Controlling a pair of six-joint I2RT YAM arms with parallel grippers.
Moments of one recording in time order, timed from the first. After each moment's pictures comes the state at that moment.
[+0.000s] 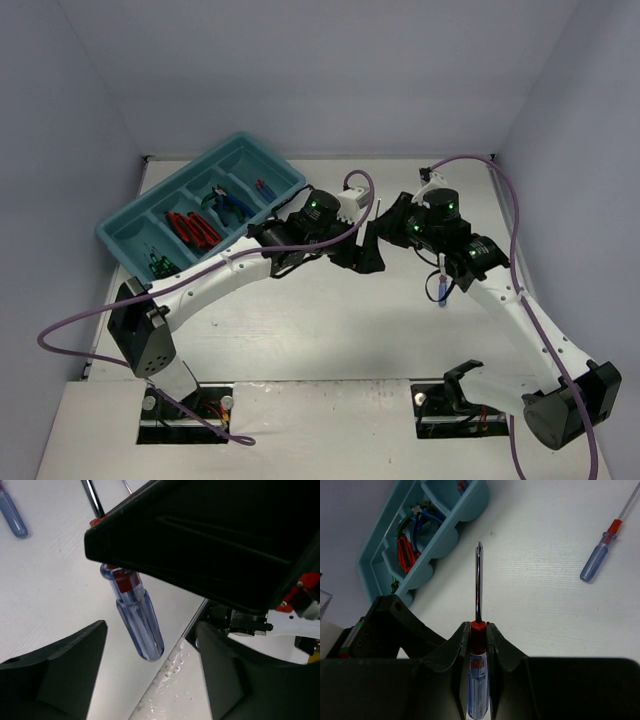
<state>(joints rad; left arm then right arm) -0.87 1.61 1.45 -0.39 0.35 -0.50 0.44 1.11 1.05 -0.41 -0.12 0.70</state>
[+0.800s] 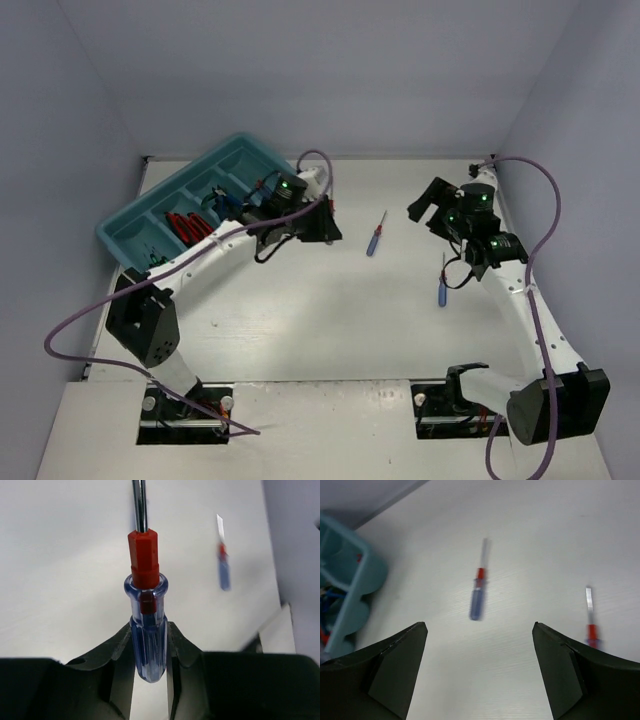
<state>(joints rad) -0.66 1.64 1.40 -0.39 0.26 -0.60 0.15 1.13 1.02 -0.42 0.00 0.59</state>
